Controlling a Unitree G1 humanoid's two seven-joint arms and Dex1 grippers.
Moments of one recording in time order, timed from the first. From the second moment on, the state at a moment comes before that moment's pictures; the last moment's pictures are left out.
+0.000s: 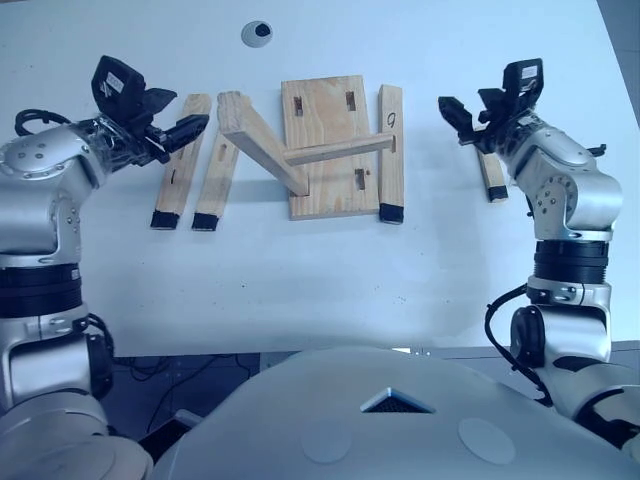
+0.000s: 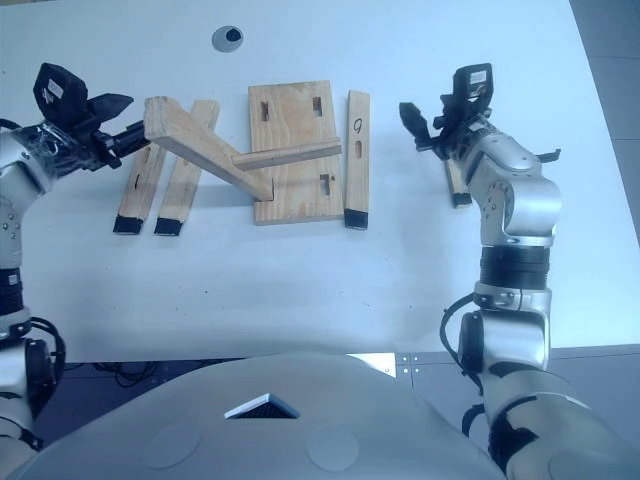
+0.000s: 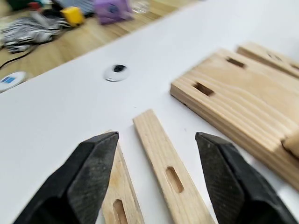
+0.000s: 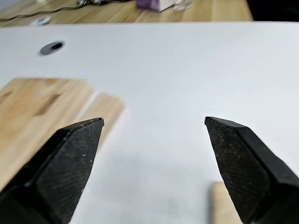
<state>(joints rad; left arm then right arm) -0.19 0.71 0.13 -0.06 -0.37 0.65 -0.63 -0.34 -0.36 -0.12 0.11 0.27 0.64 0.30</state>
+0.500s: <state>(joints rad) -0.16 0.63 0.09 0.15 -0.22 0.63 -0.49 -0.34 -0.32 -0.16 0.15 0.23 0.51 0.18</state>
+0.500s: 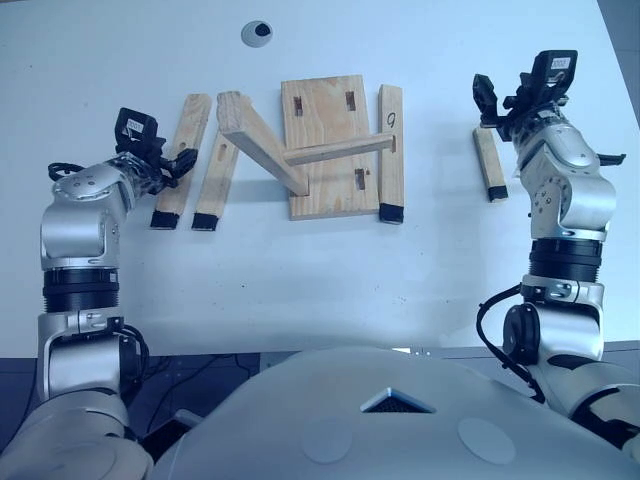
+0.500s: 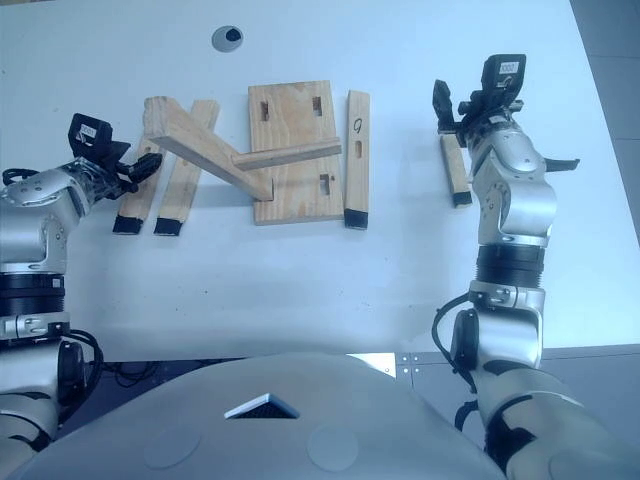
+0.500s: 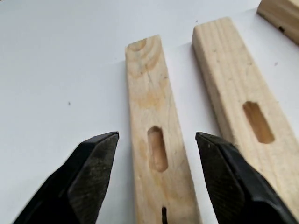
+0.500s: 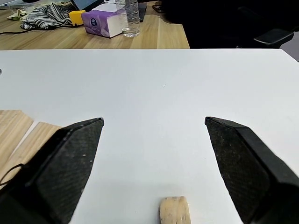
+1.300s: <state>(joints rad) -0.28 0.53 0.12 0.04 -0.27 0.68 -0.46 -0.45 -0.33 -0.31 0.25 0.23 0.40 0.06</state>
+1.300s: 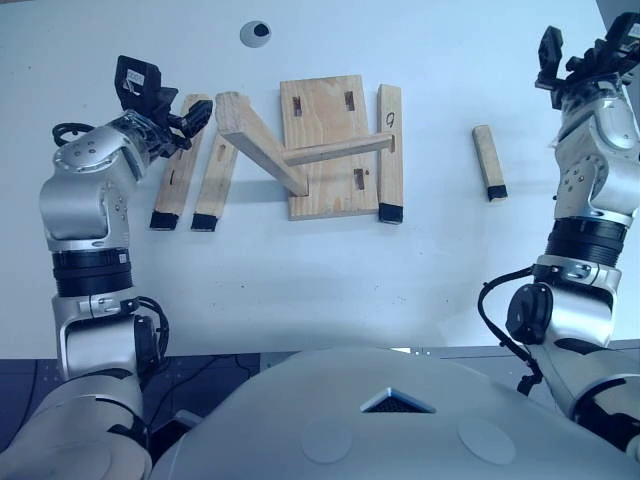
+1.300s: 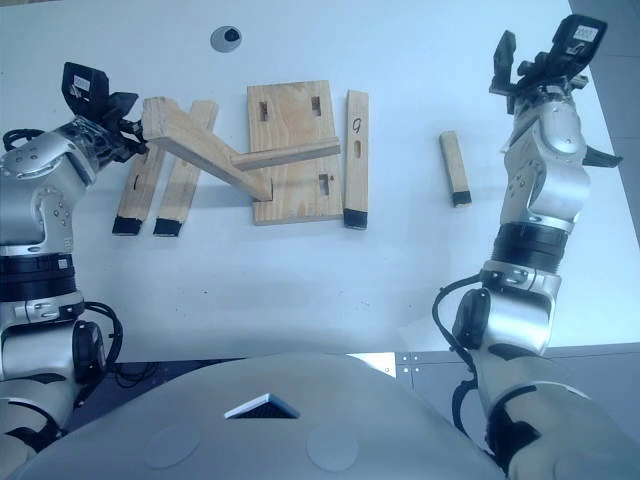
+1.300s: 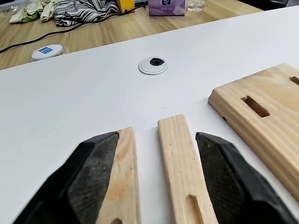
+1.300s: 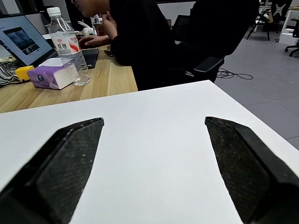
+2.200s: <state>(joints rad) -0.32 0.55 0.15 0.19 -0.23 0.65 -0.44 -0.36 -0.28 -0.13 0.16 0.23 0.48 0.17</state>
